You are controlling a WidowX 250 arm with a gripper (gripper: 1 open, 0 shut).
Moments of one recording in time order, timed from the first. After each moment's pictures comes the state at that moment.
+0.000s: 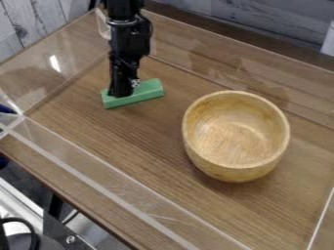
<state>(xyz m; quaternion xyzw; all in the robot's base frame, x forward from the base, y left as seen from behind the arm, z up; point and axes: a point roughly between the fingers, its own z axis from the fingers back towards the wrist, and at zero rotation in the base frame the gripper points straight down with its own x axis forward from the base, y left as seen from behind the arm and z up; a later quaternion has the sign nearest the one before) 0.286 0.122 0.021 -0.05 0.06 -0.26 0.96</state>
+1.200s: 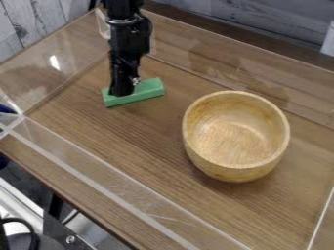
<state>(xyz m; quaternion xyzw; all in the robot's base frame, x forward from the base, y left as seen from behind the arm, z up) 0.290 0.119 0.021 -0.05 0.05 -0.26 0.96</state>
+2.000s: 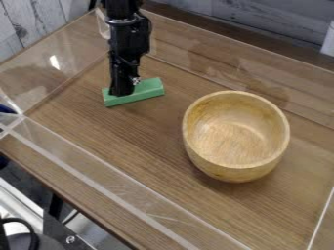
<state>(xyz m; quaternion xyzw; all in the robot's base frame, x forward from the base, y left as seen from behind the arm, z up) 0.292 0.118 0.021 -0.05 0.05 -0.26 0.96</state>
